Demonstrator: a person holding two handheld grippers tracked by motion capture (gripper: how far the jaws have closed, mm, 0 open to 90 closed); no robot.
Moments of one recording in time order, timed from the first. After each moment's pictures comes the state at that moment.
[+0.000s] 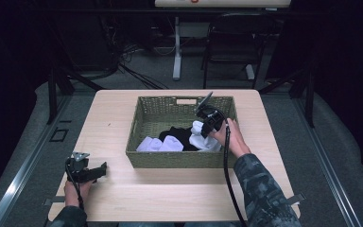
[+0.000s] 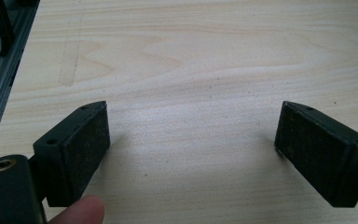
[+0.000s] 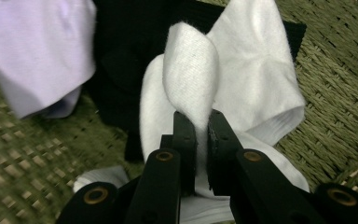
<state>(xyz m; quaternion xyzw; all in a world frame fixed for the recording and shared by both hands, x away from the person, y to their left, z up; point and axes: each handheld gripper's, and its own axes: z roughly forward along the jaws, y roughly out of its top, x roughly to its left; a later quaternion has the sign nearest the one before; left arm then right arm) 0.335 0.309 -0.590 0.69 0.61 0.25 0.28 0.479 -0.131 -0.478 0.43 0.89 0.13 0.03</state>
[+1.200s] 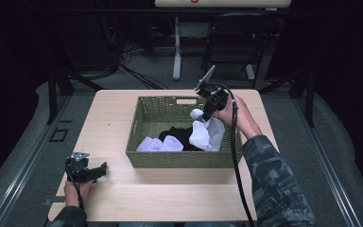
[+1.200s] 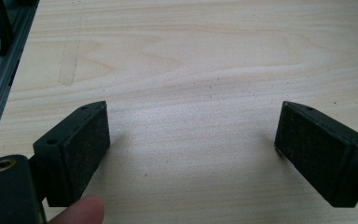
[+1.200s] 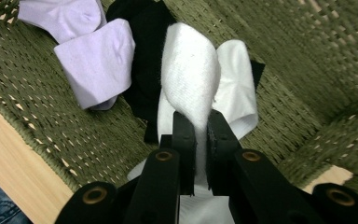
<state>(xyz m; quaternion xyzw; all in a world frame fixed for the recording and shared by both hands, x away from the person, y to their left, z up) 0.335 0.309 -0.590 0.69 0.61 0.25 0.28 0.490 -0.132 -0.389 0.40 0.91 0.12 0.02</state>
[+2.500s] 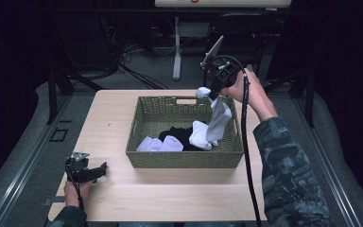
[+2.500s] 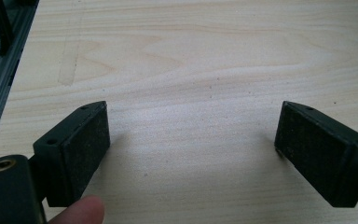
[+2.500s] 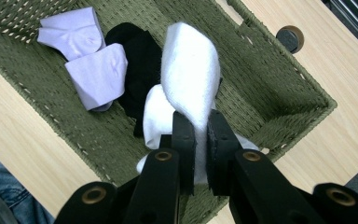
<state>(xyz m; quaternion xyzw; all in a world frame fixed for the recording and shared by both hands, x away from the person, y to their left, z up) 0.335 0.309 -0.590 0.69 0.61 0.25 0.28 0.494 -0.144 -0.307 0.39 0.91 0.13 0.06</state>
